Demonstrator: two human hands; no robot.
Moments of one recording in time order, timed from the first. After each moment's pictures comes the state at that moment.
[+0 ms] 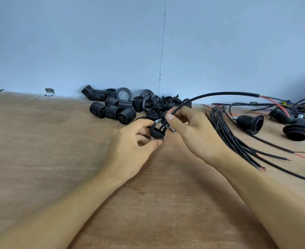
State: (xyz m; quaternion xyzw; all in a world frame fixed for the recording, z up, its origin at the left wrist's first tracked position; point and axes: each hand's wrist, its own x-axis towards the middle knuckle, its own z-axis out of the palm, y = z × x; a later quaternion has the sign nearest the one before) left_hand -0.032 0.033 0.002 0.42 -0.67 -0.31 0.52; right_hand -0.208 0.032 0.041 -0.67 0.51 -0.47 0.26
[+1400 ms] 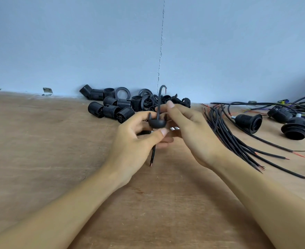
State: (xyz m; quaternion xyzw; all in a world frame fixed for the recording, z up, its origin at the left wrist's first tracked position) left_hand -0.043 0.036 0.010 0.33 -0.59 -0.49 0.55; right_hand -0.200 0.031 0.038 -0.61 0.43 -0.51 0.42
